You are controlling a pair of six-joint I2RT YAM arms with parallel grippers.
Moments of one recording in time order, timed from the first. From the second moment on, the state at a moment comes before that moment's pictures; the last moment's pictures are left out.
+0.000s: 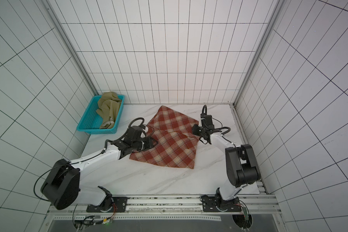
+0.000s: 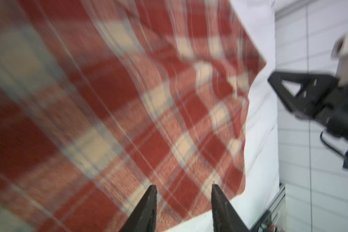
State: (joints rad) left arm -0.48 1.40 0.84 -0.18 0.31 -0.78; right arm 0.23 1.59 0.96 -0.08 -0.20 0.43
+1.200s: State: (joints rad) left arm -0.40 2.15 1.41 0.08 0.43 -0.76; right arm 0.28 1.70 0.84 -0.02 -0.24 0.42
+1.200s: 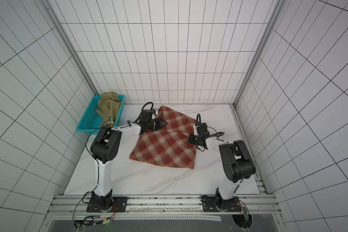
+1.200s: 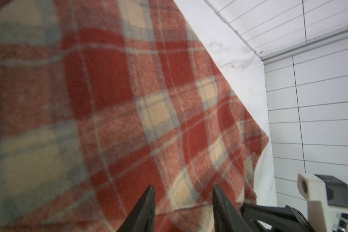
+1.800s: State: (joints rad) left arm -0.29 2.38 1.65 0.13 0.34 -0.86; right arm 0.28 1.73 0.84 -0.06 -0.22 0.41
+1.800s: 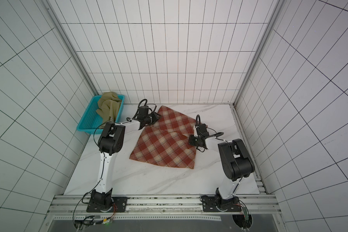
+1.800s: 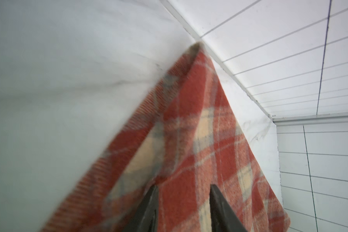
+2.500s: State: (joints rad) left arm -0.27 1.87 1.33 0.15 0.35 -0.80; right arm 0.28 1.49 0.84 -0.11 -0.20 0.43
